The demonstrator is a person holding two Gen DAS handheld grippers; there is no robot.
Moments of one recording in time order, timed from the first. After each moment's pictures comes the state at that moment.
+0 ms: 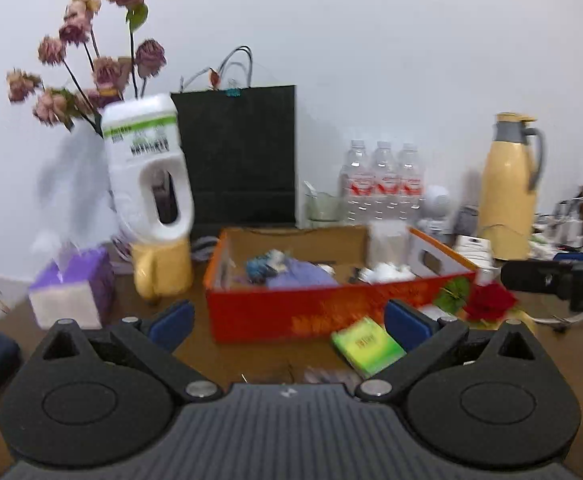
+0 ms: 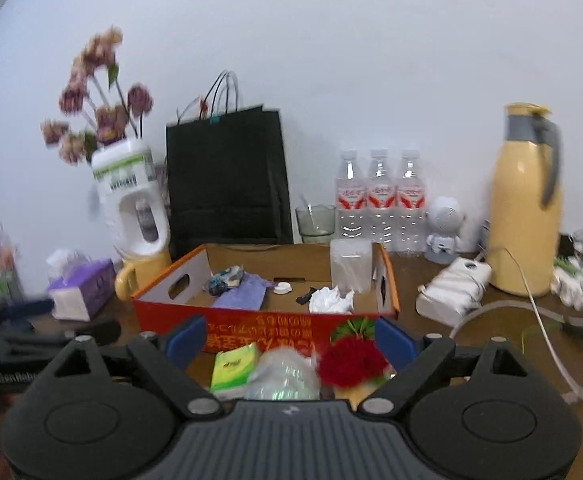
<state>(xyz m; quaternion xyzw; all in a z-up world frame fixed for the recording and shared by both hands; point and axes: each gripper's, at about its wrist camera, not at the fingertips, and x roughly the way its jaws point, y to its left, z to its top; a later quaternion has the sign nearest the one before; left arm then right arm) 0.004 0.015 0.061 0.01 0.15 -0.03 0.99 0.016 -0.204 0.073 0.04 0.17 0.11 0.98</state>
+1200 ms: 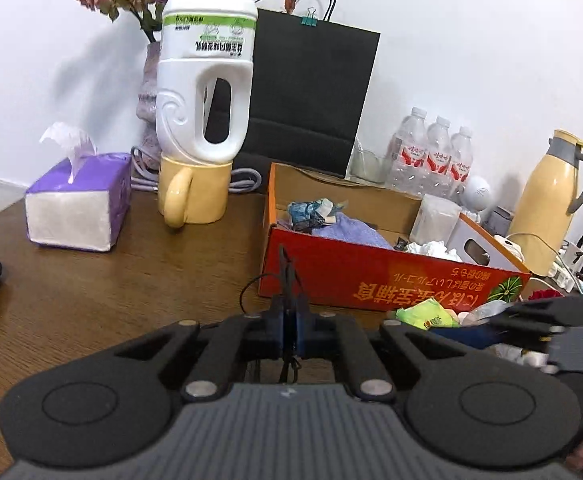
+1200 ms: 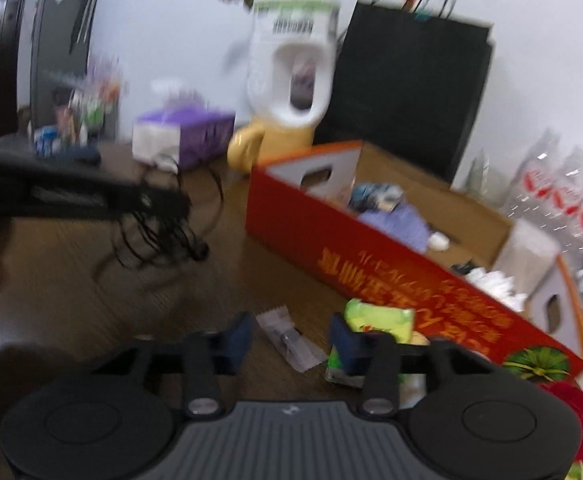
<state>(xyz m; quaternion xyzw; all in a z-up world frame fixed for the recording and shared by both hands) 0.058 0.093 0.028 -0.11 0.23 -0.02 0.97 0.108 -0.071 0.014 -0.19 0.28 0.28 0.90</state>
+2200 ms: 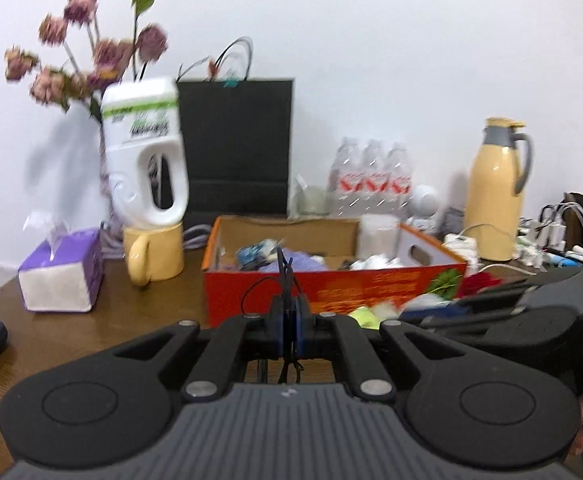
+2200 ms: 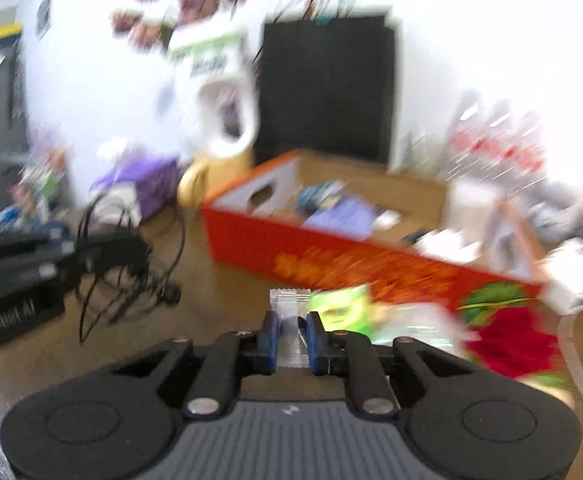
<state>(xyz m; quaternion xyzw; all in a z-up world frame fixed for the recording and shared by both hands) -0.005 0.029 0.055 -0.01 0.15 -0.06 0.99 0.065 -0.120 0.041 -0.06 0.26 0.20 0.94</state>
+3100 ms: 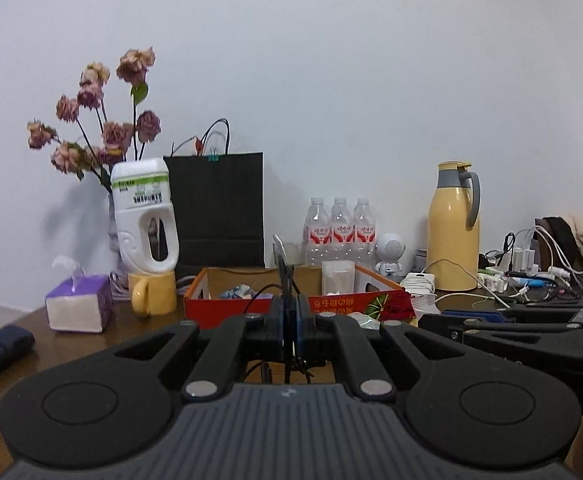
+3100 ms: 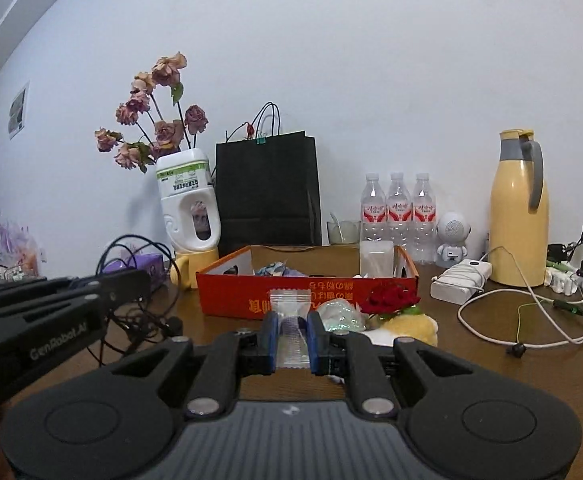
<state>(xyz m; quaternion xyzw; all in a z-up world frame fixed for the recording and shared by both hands) -0.113 -0.022 0.052 0.00 0.05 -0.05 1.00 -0.098 -0.178 0.038 0.02 0.11 0.13 0.99</state>
